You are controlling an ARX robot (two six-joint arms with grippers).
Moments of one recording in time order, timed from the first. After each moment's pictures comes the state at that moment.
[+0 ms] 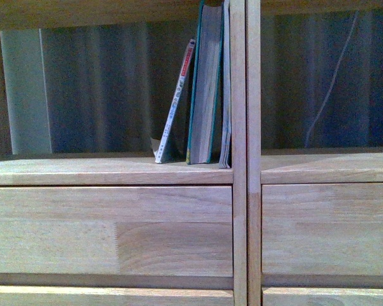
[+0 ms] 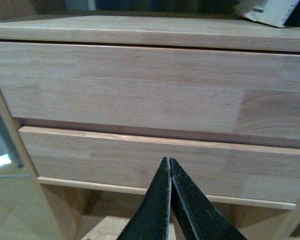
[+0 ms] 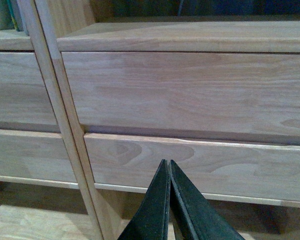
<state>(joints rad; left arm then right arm) -0.06 0.76 0.22 0.53 -0.03 -0.01 0.00 0.34 0.20 0.13 0.00 0.01</state>
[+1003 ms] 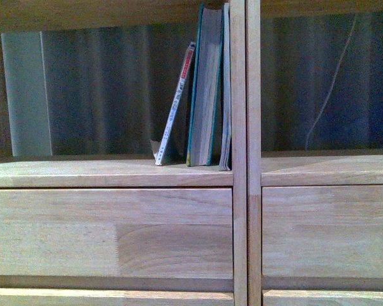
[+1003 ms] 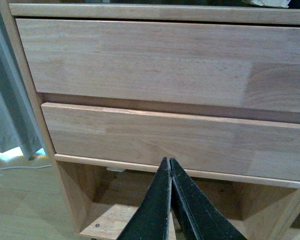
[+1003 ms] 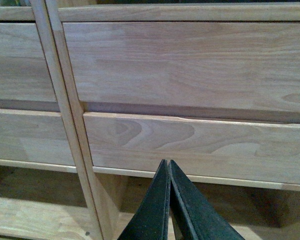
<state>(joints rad) 0.00 0.30 0.01 0.31 0.00 -0.01 0.00 0.01 0.02 0.00 0.00 0.01</state>
